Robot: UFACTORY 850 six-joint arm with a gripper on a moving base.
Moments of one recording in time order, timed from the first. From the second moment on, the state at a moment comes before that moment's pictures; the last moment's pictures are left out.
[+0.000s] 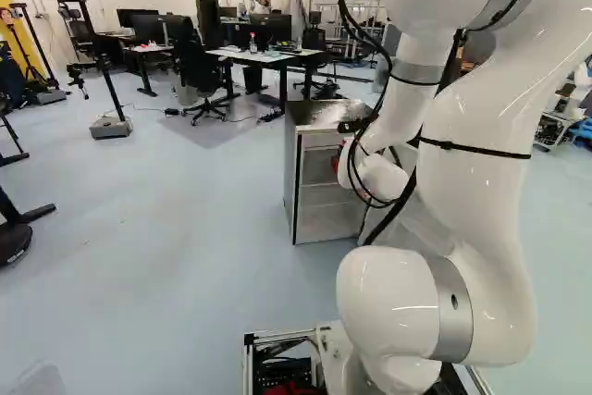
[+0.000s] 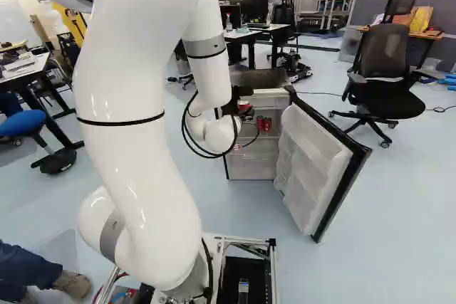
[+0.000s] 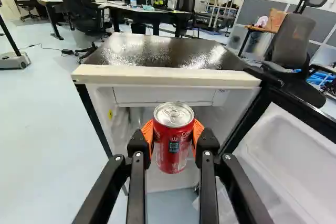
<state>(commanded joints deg) -17.2 -18.8 -26.1 -10.1 66.1 -5.6</state>
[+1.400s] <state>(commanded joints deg) -15.5 -16.4 -34.7 -10.1 59.0 -5.6</state>
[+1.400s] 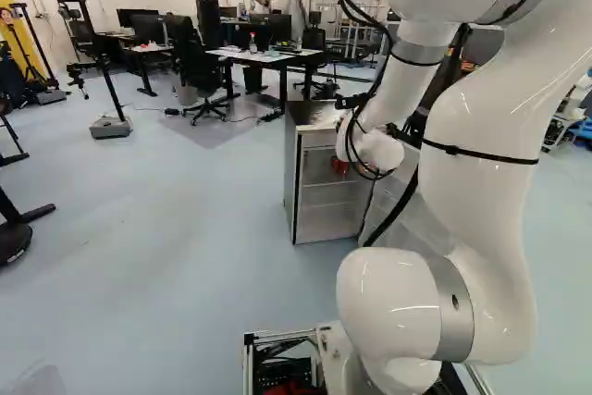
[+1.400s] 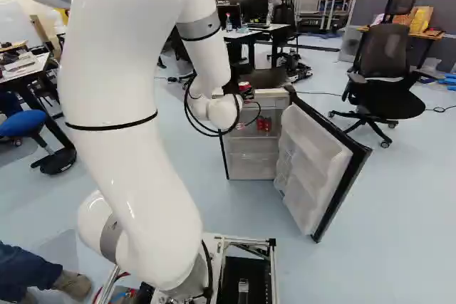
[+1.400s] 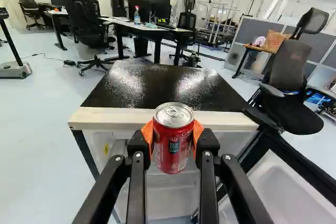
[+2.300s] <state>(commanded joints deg) -14.7 -17.0 -42.1 -6.6 53.8 -5.6</state>
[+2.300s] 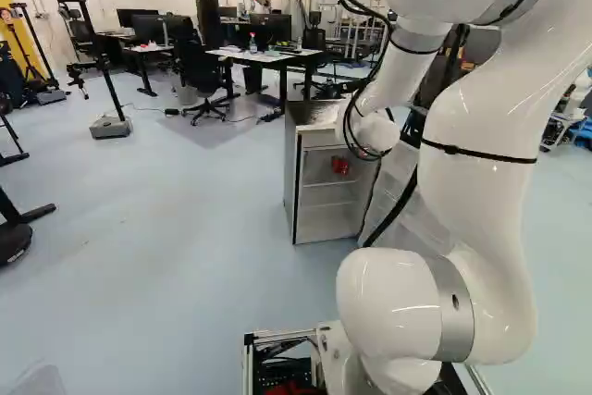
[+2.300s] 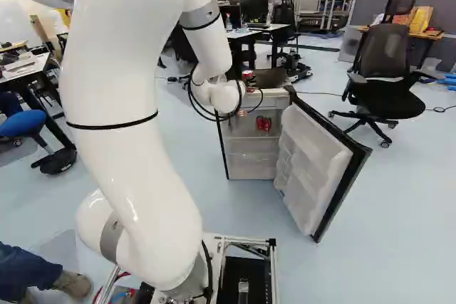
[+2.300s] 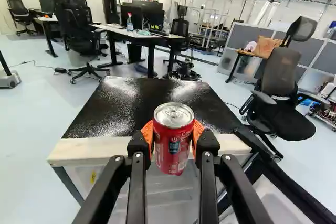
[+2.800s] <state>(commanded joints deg) -14.0 -20.8 -47.6 -3.5 50.9 -5.6</state>
